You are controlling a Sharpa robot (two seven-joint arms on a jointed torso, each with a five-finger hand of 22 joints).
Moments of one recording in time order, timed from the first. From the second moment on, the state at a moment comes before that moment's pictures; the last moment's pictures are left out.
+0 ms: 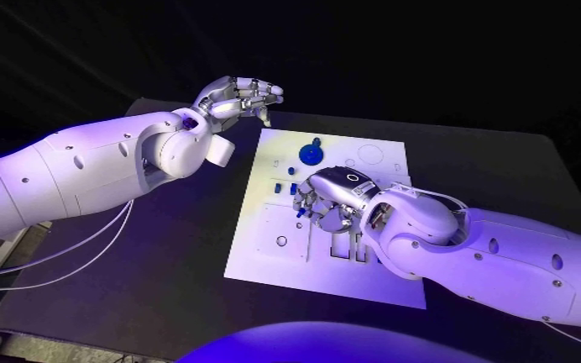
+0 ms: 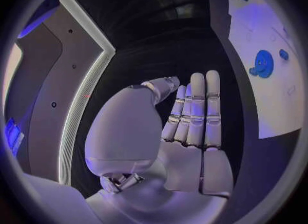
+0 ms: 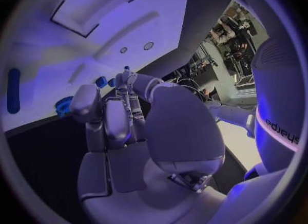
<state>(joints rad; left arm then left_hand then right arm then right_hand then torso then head) 1.19 -0.91 0.01 1.43 -0.16 -0.09 0.38 1.38 -0.18 0.60 0.05 0.21 0.83 0.22 0.28 0.39 0.86 0.15 0.47 0.15 1.04 0.06 0.97 0.46 0.18 0.91 0.15 0.93 0.55 1.13 -0.63 -0.15 1.70 -1.62 -0.34 -0.19 1.38 -0.14 0.67 -0.08 0.04 1.07 0.14 0.27 0.31 1.27 0.07 0.12 0.09 1.47 -0.02 1.22 1.08 0.12 1.31 0.08 1.06 1.28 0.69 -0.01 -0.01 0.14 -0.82</state>
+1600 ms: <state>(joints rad) 1.19 -0.90 0.01 1.41 -0.12 -0.08 0.37 1.38 -0.18 0.60 0.05 0.21 0.83 0.22 0.28 0.39 0.86 0.15 0.47 0.15 1.04 0.06 0.97 0.46 0.18 0.91 0.15 0.93 0.54 1.10 -0.62 -0.16 1.67 -1.69 -0.32 -0.19 1.38 -0.14 0.67 -0.08 0.05 1.07 0.14 0.27 0.31 1.27 0.07 0.11 0.09 1.47 -0.02 1.23 1.09 0.12 1.31 0.08 1.06 1.29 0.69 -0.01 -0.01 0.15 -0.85</state>
